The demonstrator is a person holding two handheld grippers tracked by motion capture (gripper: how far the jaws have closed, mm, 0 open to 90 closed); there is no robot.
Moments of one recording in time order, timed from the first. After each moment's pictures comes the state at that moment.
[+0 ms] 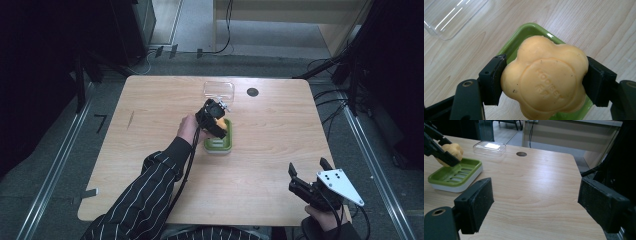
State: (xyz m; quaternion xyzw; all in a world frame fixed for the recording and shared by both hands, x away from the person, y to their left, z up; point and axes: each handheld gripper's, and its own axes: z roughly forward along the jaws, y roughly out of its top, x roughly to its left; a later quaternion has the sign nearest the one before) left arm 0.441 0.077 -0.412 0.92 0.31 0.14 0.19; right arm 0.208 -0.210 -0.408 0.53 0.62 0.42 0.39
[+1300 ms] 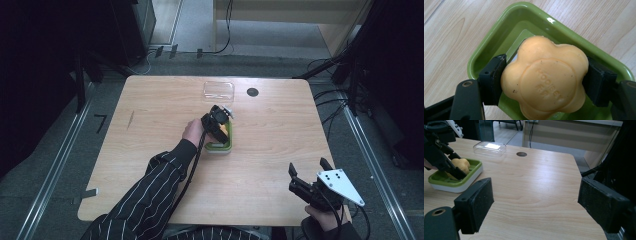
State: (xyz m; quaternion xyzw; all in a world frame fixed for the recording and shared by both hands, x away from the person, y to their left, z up) left arm 0.451 0.063 -0.445 0.93 0.30 0.12 0.15; right arm 0.208 -0.210 -0.408 0.53 0.62 0.43 0.39
